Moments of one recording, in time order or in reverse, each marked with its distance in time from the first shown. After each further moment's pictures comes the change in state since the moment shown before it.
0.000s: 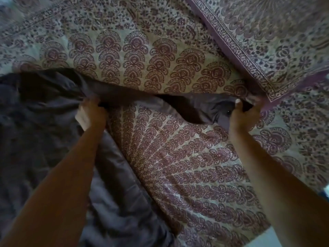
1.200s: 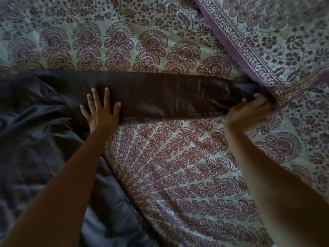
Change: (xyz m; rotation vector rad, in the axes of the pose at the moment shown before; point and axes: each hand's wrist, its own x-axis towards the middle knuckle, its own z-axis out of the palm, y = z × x) left_hand 0.007 0.037 0.081 0.111 -0.229 0.175; right_hand 0.046 0.034 0.046 -0.646 0.104 0.072
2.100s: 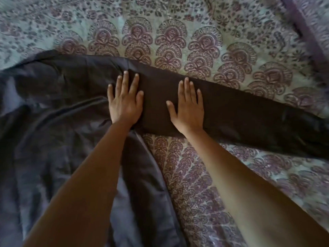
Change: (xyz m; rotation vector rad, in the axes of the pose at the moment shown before) left_hand 0.065 -0.116 -0.016 -0.038 0.179 0.013; right_hand -0.234 -0.183 0.093 -0.135 -0.404 -1.245
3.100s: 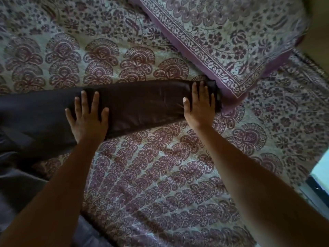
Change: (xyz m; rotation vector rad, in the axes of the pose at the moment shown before) left_hand -0.061 0.202 0.033 0.051 -0.104 0.223; right_hand -0.136 0.302 -0.051 0.016 0.128 0.595
